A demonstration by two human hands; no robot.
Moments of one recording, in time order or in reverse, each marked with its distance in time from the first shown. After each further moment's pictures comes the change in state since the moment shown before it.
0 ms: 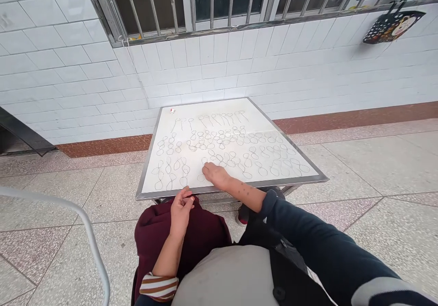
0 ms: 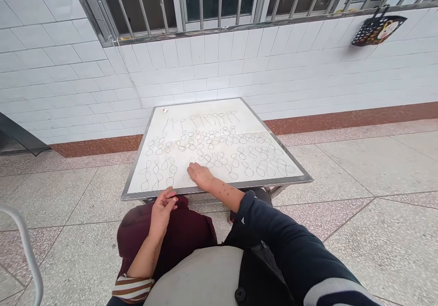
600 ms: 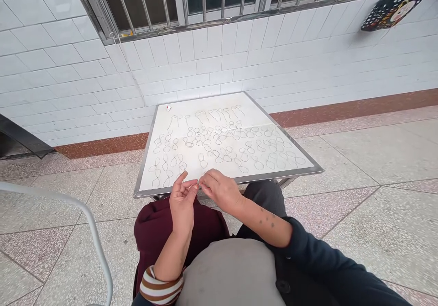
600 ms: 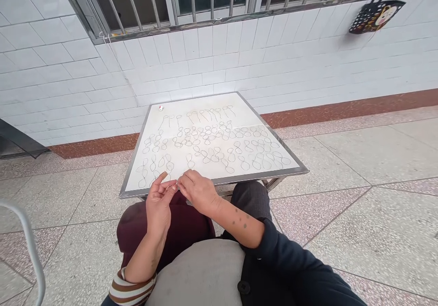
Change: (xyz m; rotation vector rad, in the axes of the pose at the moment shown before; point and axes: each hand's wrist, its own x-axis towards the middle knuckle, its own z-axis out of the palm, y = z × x) left_hand -0.033 0.071 0.046 -0.240 0.032 0.150; right_hand -0.072 -0.062 -0.073 0.199 0.345 0.039
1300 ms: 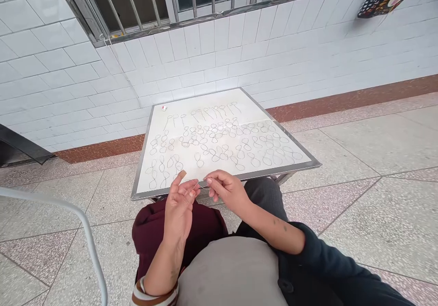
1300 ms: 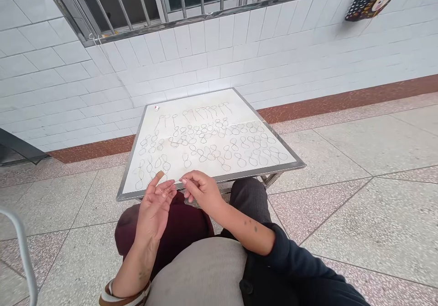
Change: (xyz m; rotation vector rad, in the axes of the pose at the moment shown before) left_hand -0.014 0.028 0.009 -0.166 -0.155 -0.155; right_hand -0.009 -0.002 -0.033 1.089 0.015 0.544
